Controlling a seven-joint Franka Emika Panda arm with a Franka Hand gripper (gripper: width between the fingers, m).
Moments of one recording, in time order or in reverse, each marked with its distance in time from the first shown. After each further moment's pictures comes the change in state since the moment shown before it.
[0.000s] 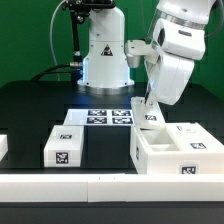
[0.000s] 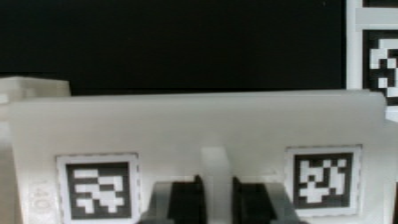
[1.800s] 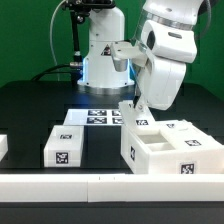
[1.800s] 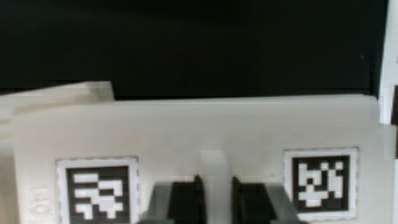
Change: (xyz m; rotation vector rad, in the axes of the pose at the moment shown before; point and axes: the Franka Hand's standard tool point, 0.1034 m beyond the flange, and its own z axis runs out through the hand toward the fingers) arm -0.024 0.023 0.005 -0.004 0.013 -0.107
